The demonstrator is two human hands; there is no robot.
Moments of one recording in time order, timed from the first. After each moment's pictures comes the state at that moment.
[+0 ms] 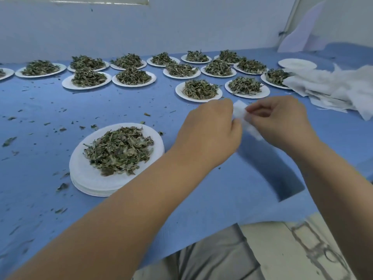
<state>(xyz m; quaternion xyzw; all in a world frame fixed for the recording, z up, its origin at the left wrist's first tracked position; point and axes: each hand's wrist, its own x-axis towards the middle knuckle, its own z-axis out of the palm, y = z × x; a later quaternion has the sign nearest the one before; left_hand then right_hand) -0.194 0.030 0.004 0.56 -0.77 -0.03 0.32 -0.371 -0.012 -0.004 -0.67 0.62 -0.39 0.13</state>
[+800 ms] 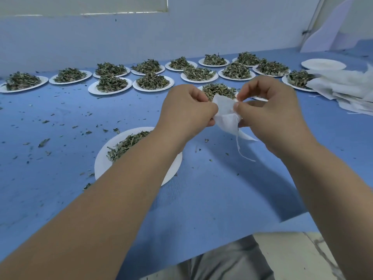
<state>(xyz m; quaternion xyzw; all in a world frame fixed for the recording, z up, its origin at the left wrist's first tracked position) -0.138 0.010 0.028 0.58 -0.52 -0.34 0.52 -0.303 0.001 0.020 -0.64 0.48 -0.53 0.28</state>
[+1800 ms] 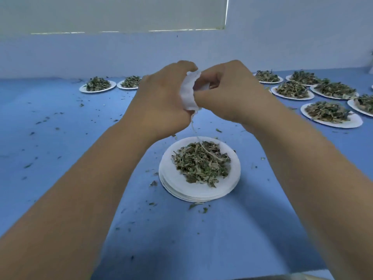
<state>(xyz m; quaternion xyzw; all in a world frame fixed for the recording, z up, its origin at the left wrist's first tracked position) 0.005 0.054 0.071 0.63 -0.69 0.10 0.35 -0.142 0.007 0.090 -0.81 0.36 -0.36 0.30</state>
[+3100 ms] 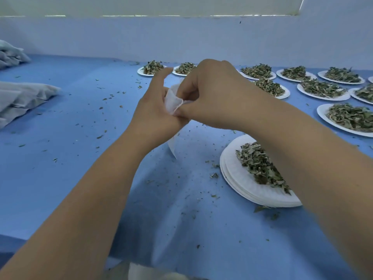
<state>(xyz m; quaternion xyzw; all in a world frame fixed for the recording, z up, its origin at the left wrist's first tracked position) 0.118 0.122 0.020 0.70 -0.50 -0.06 0.50 -0.014 0.048 0.084 -0.95 0.20 -0.21 0.11</state>
